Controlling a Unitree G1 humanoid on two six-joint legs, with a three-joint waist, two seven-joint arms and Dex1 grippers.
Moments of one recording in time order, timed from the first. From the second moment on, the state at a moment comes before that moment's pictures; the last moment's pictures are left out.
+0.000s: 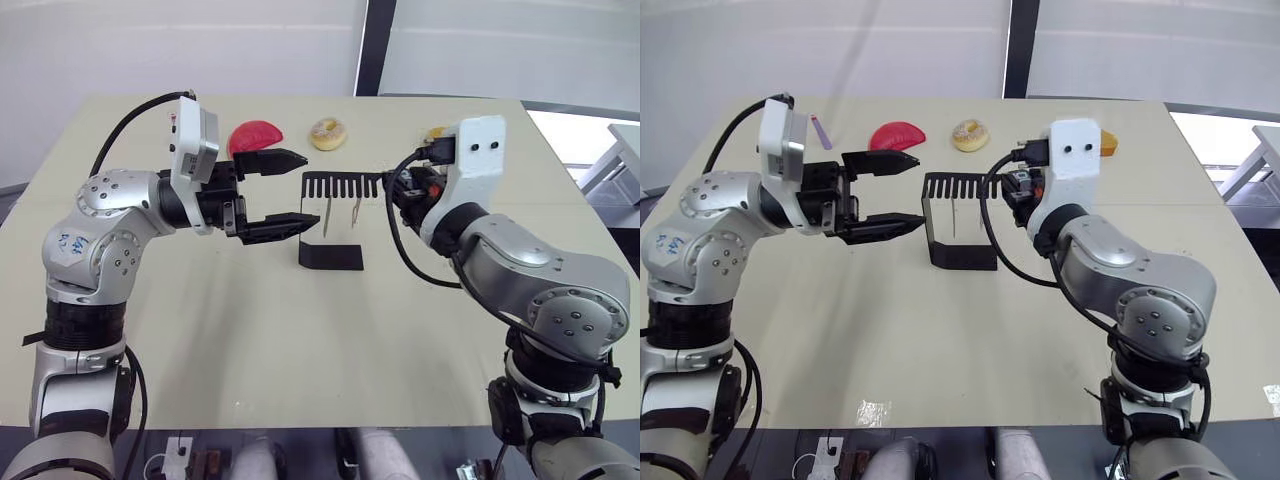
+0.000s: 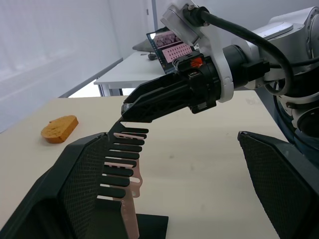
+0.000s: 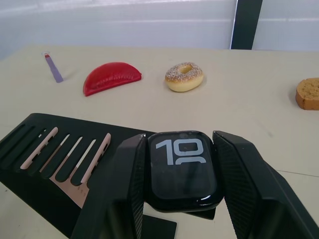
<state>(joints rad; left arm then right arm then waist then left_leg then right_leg) -0.77 0.66 0.06 -0.14 -0.66 0.56 -1.03 -0.75 -0.36 -0.13 -0.63 1.07 1.23 -0.56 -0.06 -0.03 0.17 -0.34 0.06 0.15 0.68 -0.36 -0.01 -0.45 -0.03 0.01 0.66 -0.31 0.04</state>
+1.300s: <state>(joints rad) -0.56 0.68 -0.04 -0.34 -0.67 0.54 -1.16 0.13 -0.48 -0.23 -0.48 0.57 0.60 0.05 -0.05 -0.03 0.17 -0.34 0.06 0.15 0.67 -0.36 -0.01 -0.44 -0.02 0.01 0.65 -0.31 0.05</state>
